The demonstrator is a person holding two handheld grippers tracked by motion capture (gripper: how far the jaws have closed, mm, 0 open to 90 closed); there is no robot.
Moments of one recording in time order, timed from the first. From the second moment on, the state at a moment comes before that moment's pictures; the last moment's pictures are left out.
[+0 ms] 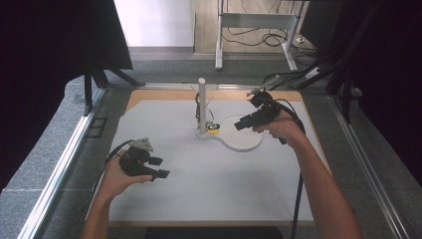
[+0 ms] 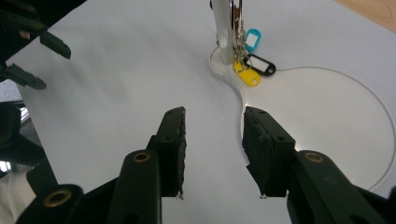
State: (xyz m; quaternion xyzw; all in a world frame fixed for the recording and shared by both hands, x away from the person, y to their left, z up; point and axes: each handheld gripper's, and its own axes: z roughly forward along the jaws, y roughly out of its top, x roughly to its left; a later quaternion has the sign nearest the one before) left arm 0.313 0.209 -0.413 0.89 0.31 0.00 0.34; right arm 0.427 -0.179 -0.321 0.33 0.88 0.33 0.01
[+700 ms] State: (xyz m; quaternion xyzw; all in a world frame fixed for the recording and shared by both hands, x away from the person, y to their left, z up) left arm 0.311 0.204 -0.417 0.89 0.31 0.00 0.34; right arm 0.377 -0.247 -0.389 0.36 0.86 0.36 0.02
